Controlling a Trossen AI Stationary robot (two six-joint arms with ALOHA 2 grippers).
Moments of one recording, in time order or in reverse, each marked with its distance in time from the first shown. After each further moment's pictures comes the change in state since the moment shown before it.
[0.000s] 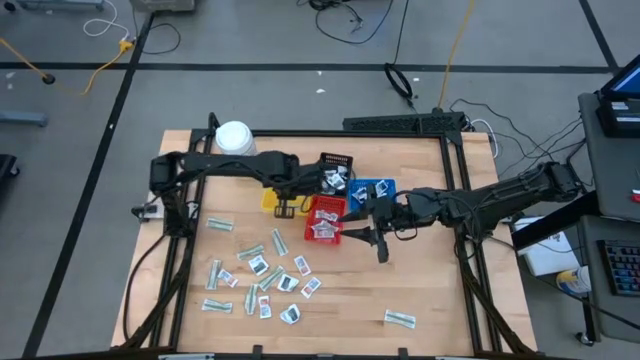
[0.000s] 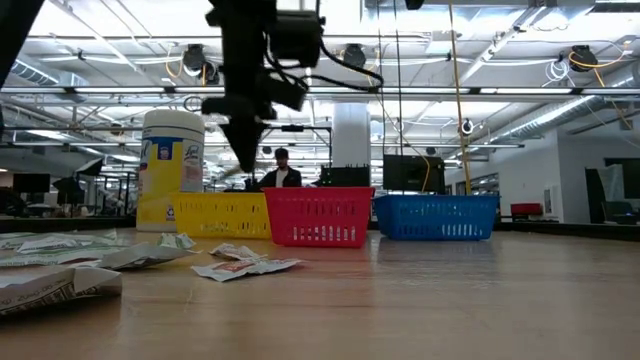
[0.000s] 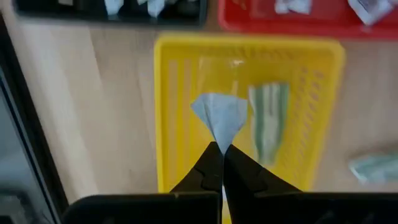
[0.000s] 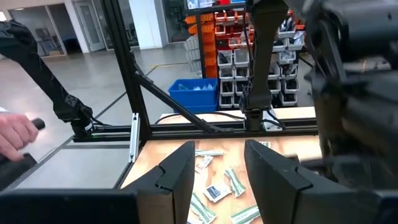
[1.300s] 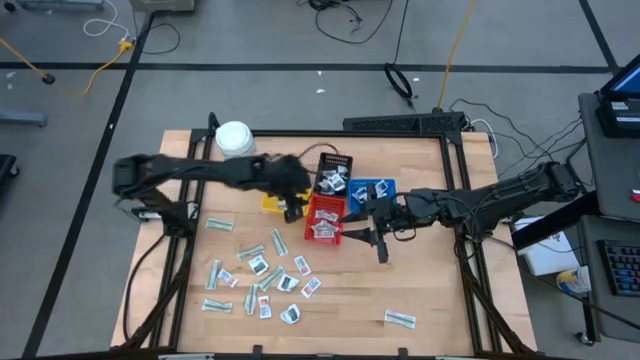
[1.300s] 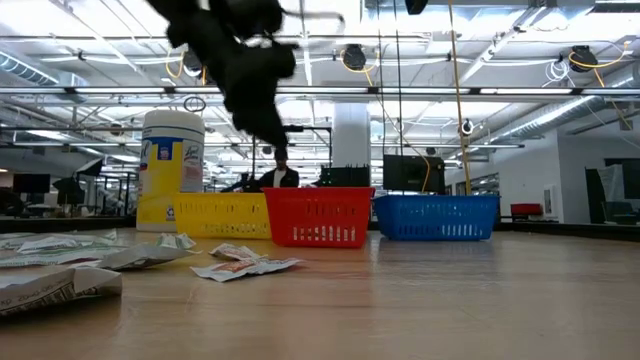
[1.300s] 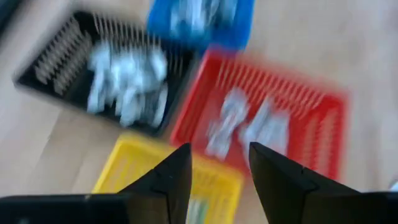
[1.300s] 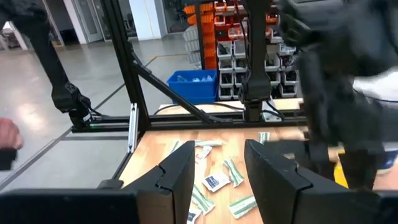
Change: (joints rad) left arm 0.019 -0.318 -0.420 0.725 0.282 -0.308; right arm 0.000 0.000 0.000 -0.037 -0.003 0.000
